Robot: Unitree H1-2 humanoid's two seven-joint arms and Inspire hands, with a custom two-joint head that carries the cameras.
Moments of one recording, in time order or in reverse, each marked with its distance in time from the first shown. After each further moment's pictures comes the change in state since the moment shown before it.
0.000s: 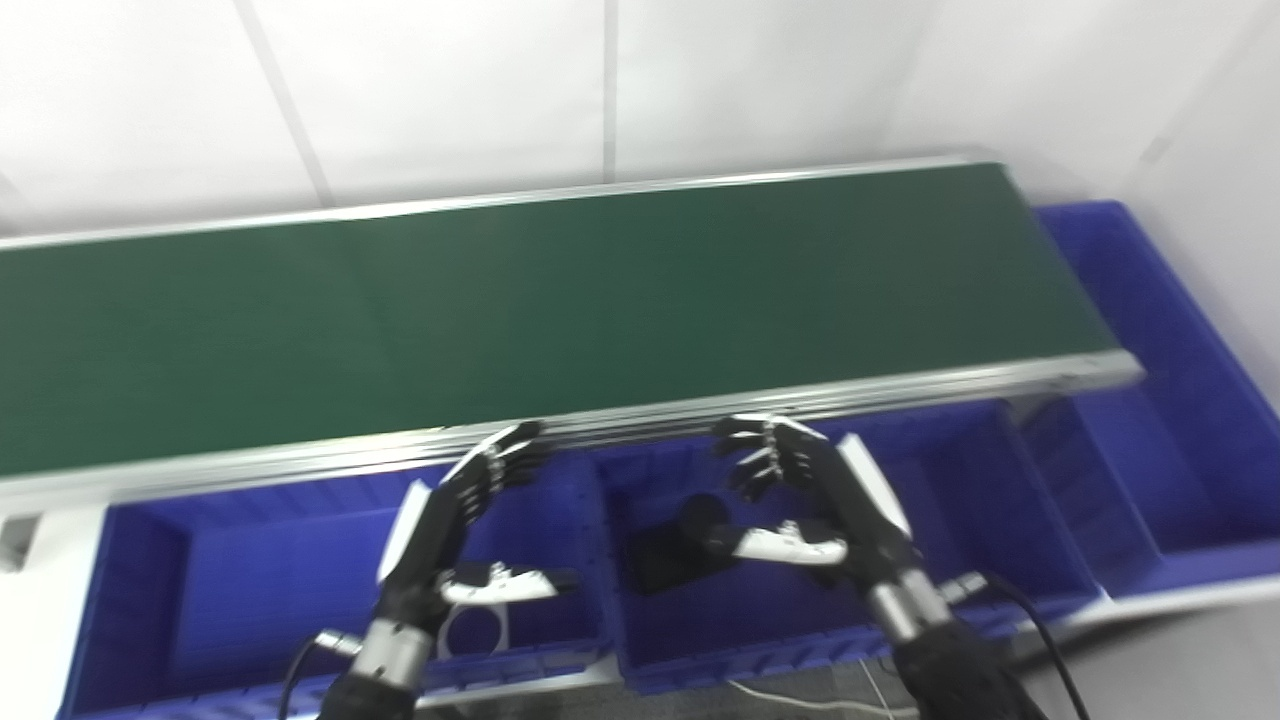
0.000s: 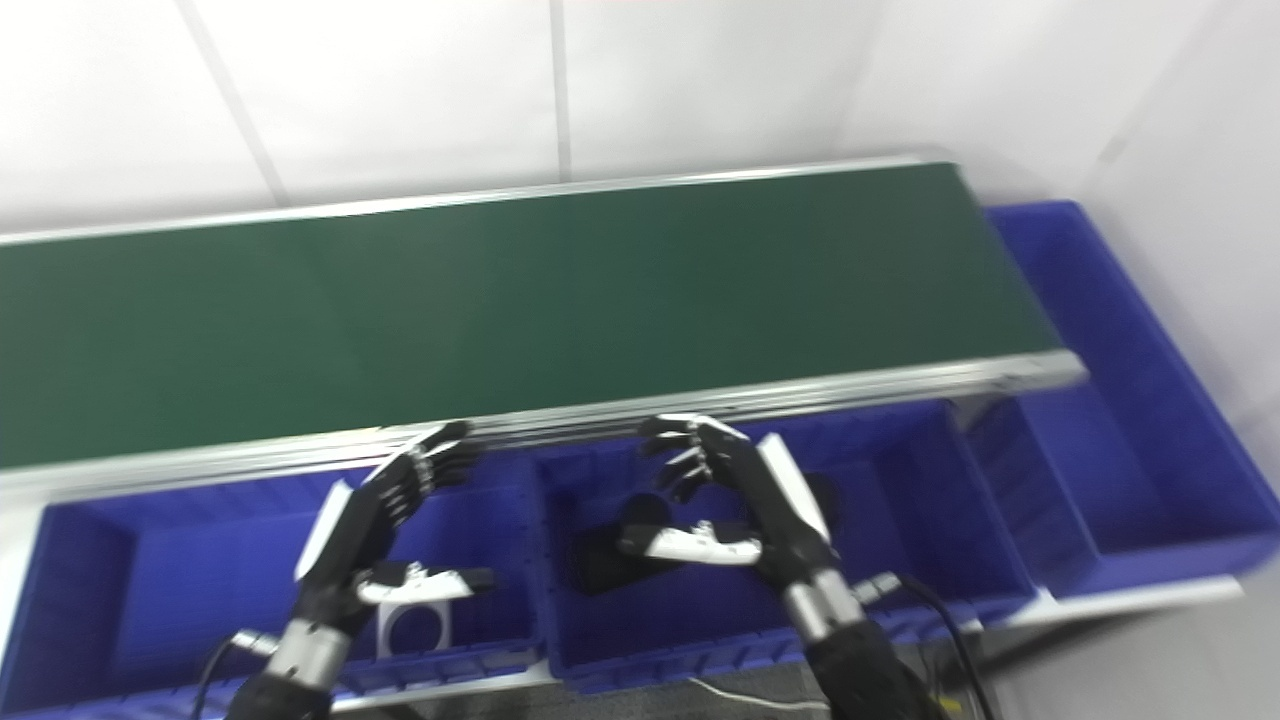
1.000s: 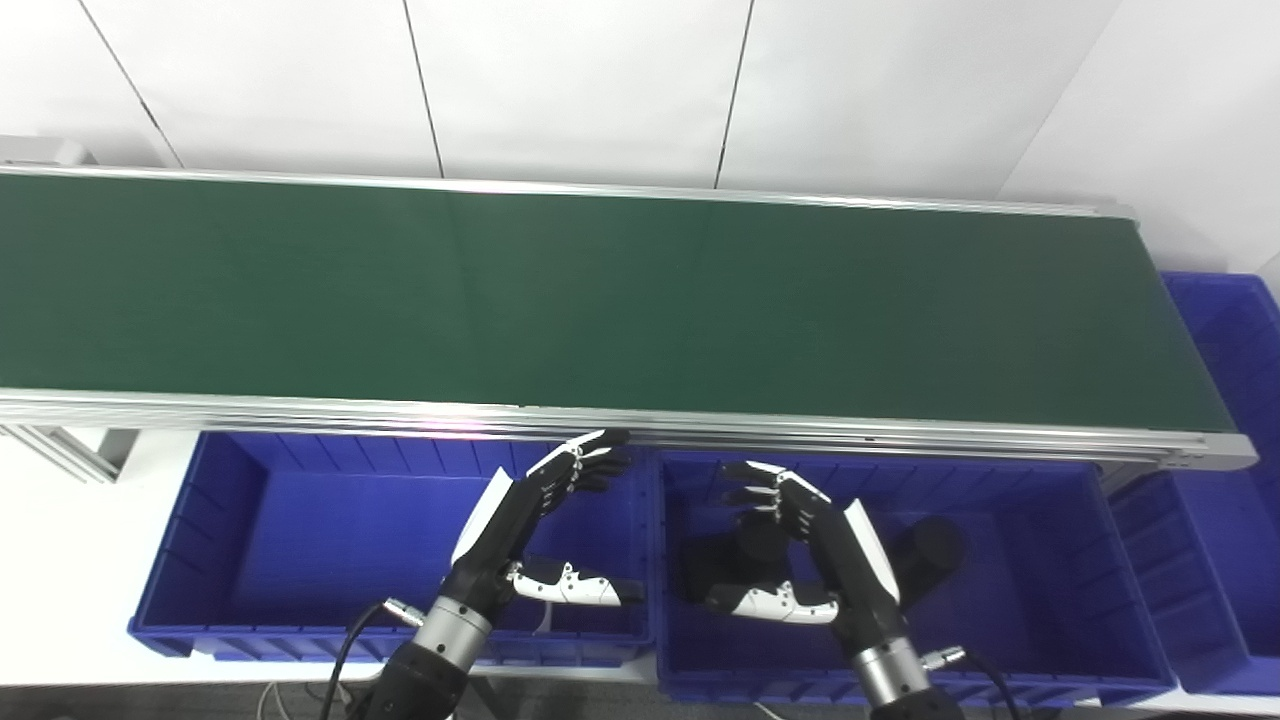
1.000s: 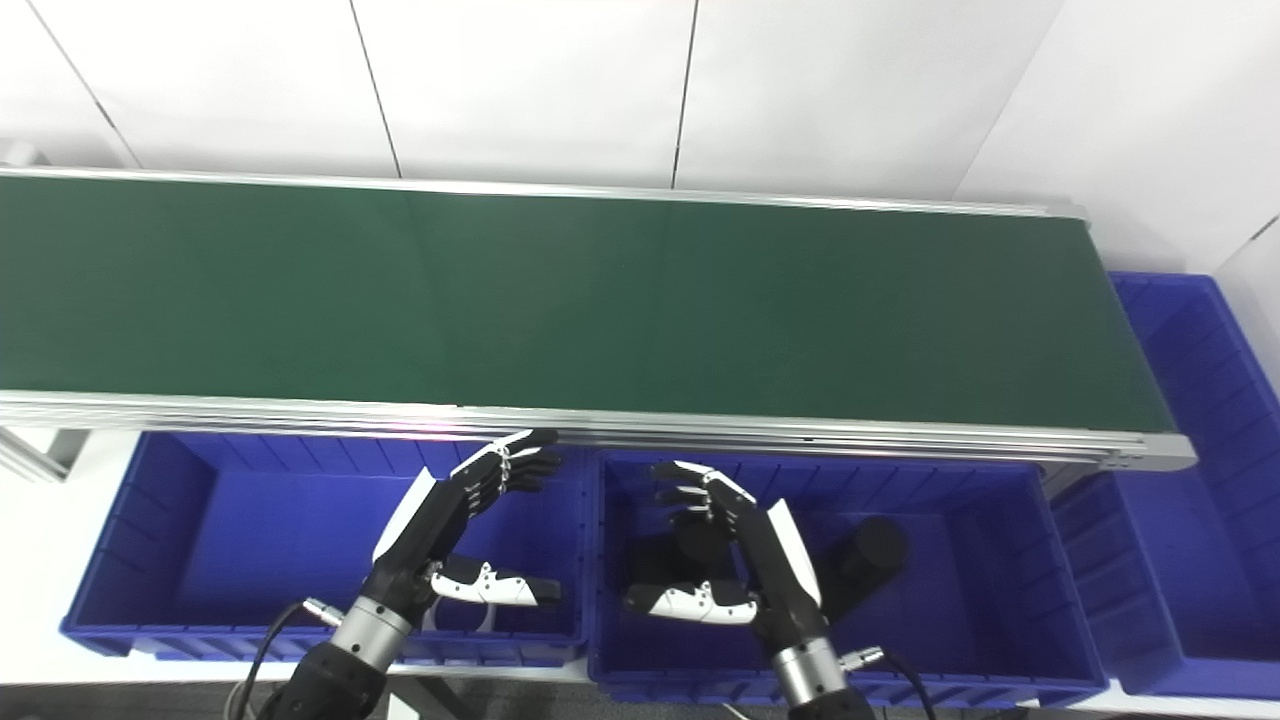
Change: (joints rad) left arm 0.033 0.016 -0.035 -0.007 0.036 0.001 0.030; right arm -0.057 0.105 0.035 0.325 -0.056 -0.245 0.007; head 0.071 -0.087
